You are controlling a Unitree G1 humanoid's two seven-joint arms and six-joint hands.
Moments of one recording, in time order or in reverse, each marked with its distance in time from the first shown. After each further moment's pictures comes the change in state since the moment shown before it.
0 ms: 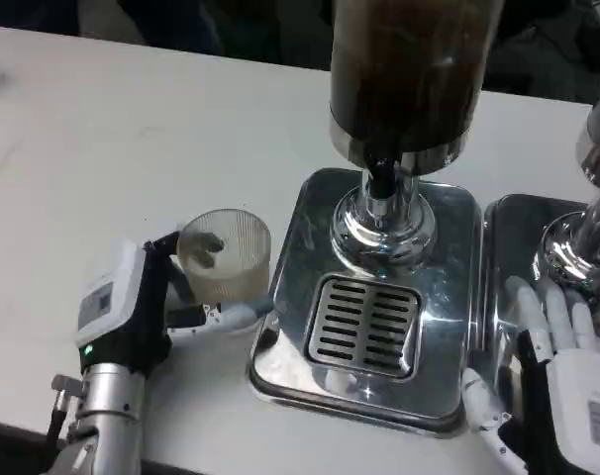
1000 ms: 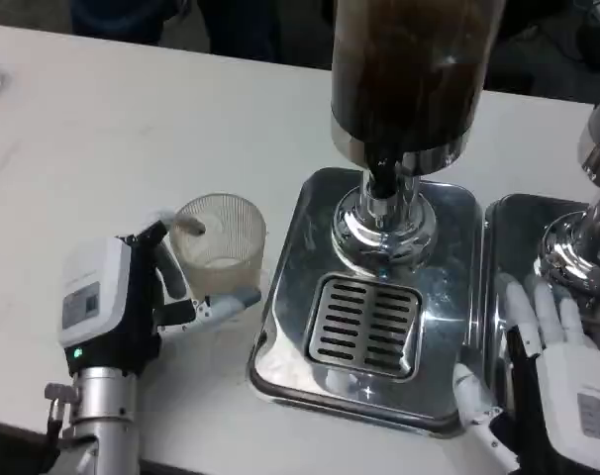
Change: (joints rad) left arm 0.006 0.011 -0.042 -0.018 0.065 0.048 0.201; right arm -0.041 -0.004 0.002 0.035 0.014 -0.013 0.007
